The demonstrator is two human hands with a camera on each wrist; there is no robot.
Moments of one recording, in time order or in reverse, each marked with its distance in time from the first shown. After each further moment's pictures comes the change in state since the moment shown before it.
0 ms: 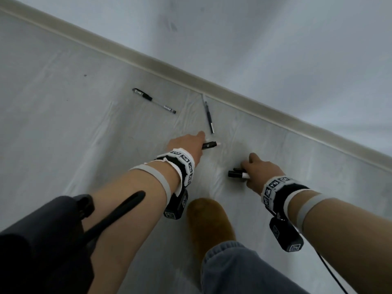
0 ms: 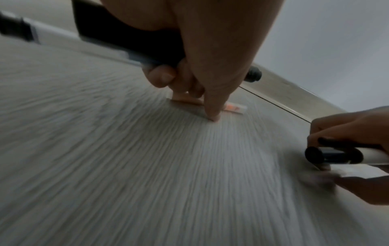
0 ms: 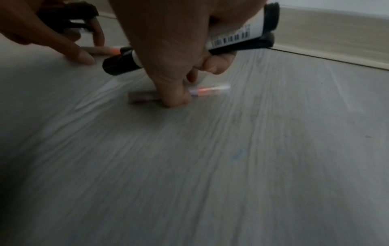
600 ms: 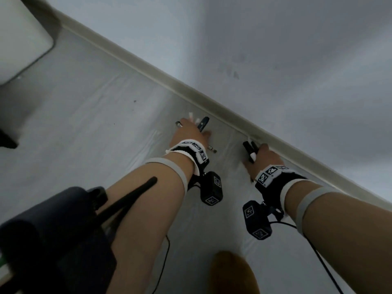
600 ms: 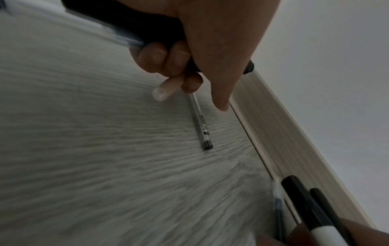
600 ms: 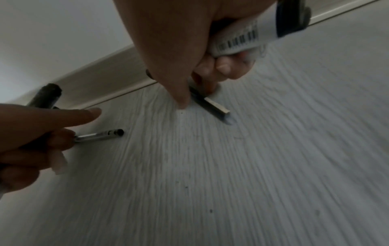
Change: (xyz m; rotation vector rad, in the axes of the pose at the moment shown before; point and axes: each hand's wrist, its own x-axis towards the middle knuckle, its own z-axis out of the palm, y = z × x) left_hand 0.081 -0.109 -0.068 -0.778 0.266 -0.610; right_hand 0.146 -0.072 -0.108 0.424 0.184 0.215
